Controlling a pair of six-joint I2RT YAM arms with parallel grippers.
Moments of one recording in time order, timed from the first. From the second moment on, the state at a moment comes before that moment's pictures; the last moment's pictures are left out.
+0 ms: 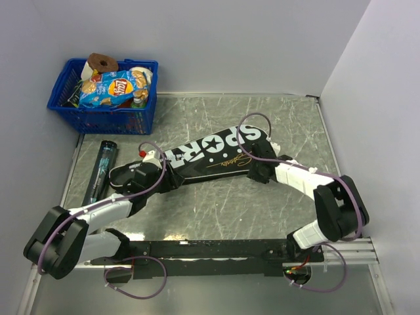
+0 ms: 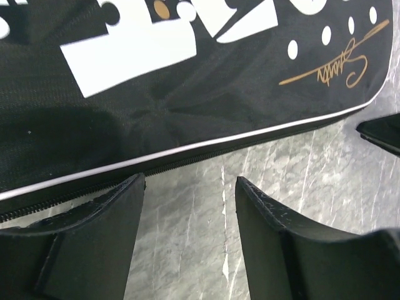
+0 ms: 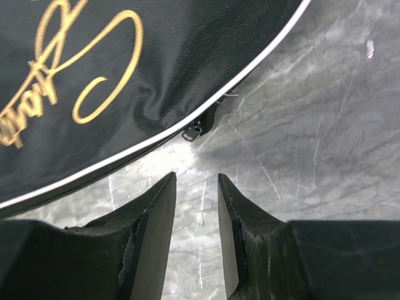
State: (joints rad) left arm -0.52 1.18 0.36 0.27 0.02 -0.75; right arm 0.42 1.45 0.78 -0.38 0.19 0.74
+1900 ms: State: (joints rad) left arm -0.52 1.17 0.32 0.29 0.11 -0.72; right arm 0.42 1.55 0.88 -0.37 0.20 0.69
